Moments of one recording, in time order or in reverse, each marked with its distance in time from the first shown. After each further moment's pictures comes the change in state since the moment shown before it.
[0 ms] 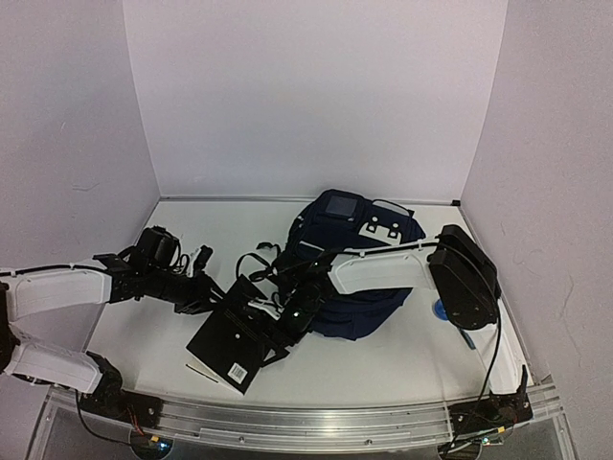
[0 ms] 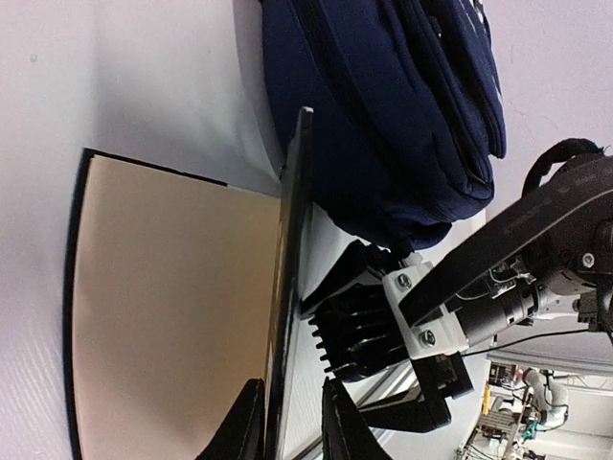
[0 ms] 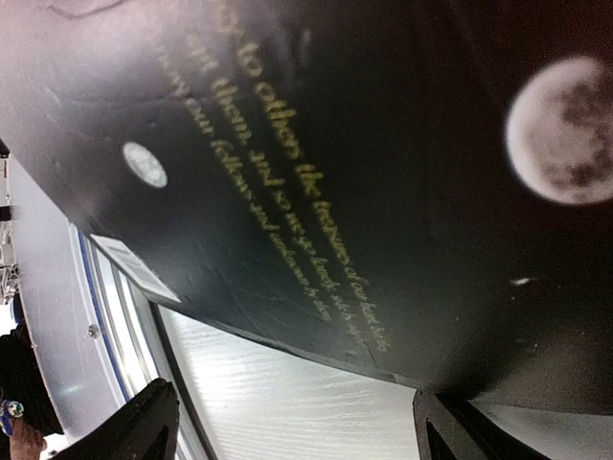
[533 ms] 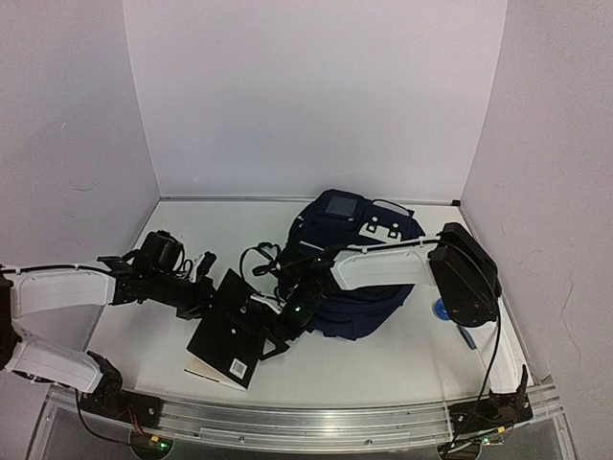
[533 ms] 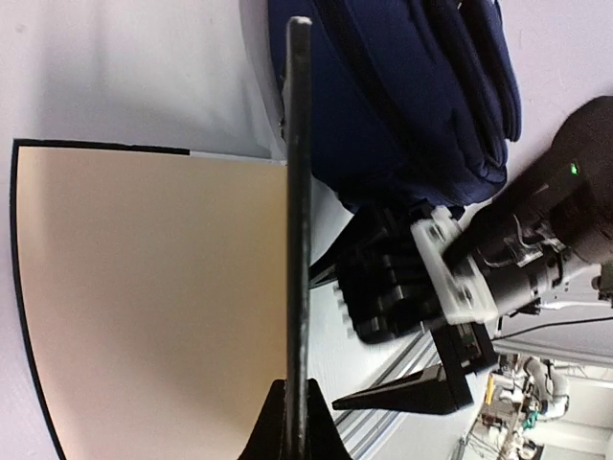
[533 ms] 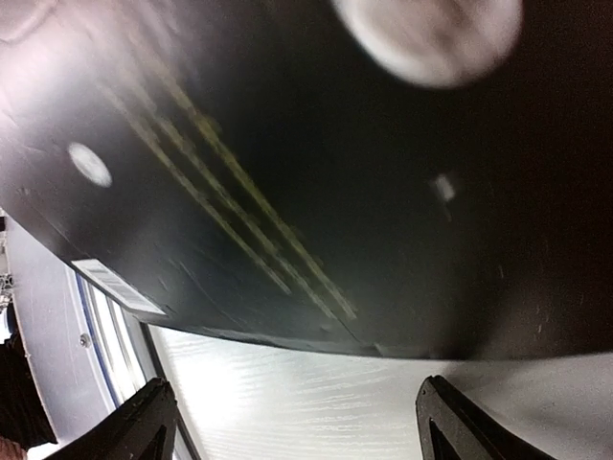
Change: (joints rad) left arm -0.019 0.029 -0.013 0.010 0.019 0.002; right arm -0.025 0.000 0.003 0.026 0.007 0.002
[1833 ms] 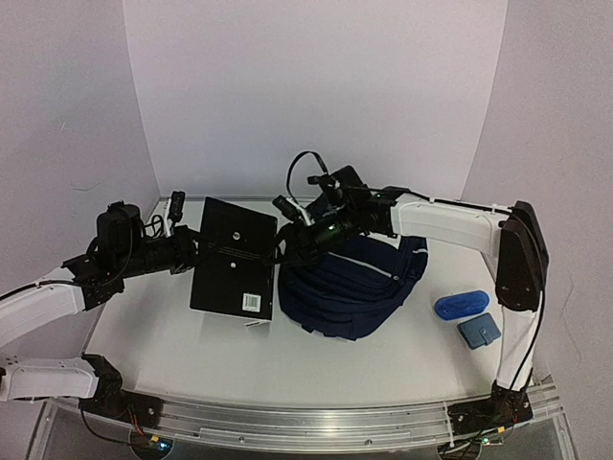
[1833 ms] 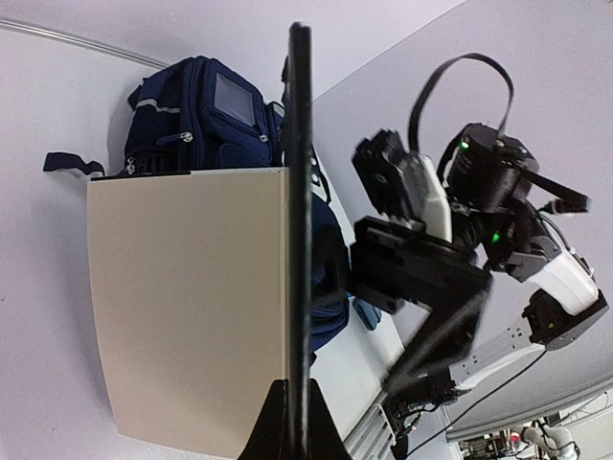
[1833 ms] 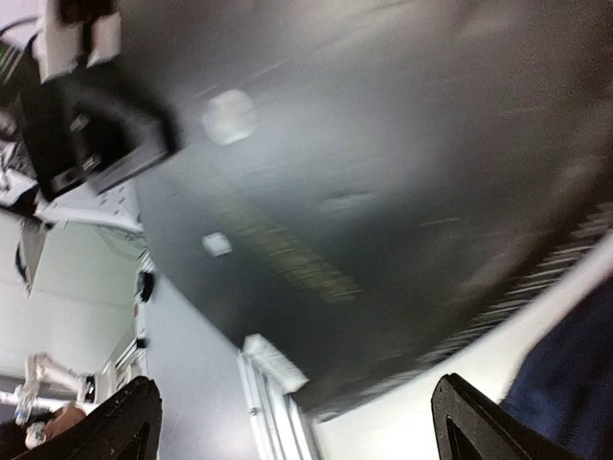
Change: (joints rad) left arm 0.022 -0.270 0.026 0.303 -0.111 -0.115; right arm -0.208 -0.267 -0.001 0.196 -0.209 0.306
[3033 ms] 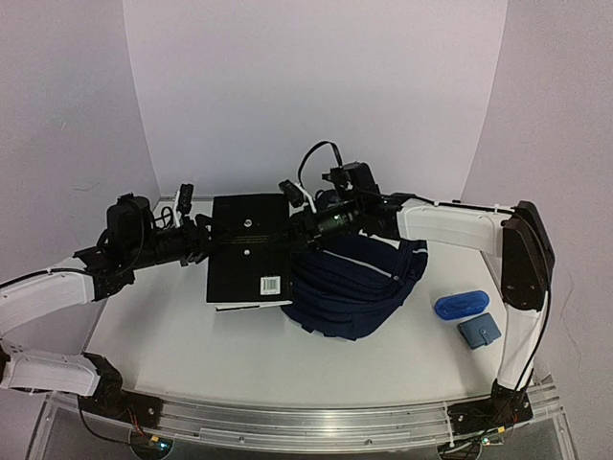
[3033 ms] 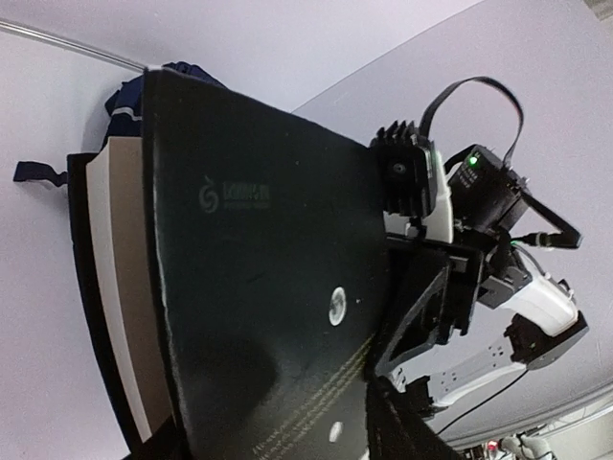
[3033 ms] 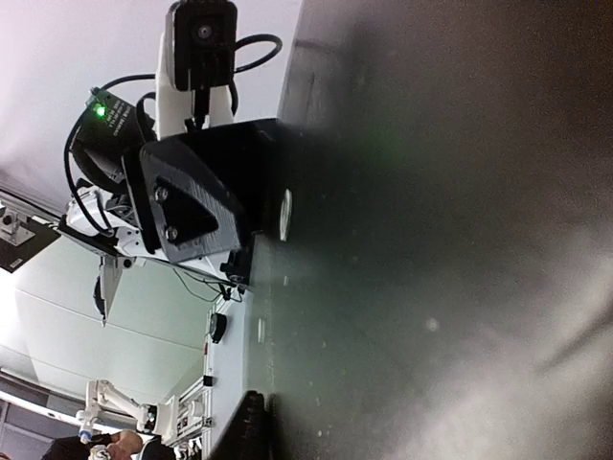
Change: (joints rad) left arm -0.012 0.110 0.044 0.104 -0.001 -0.065; right arm -0.040 -0.035 -0.105 0.337 -0.145 0.258
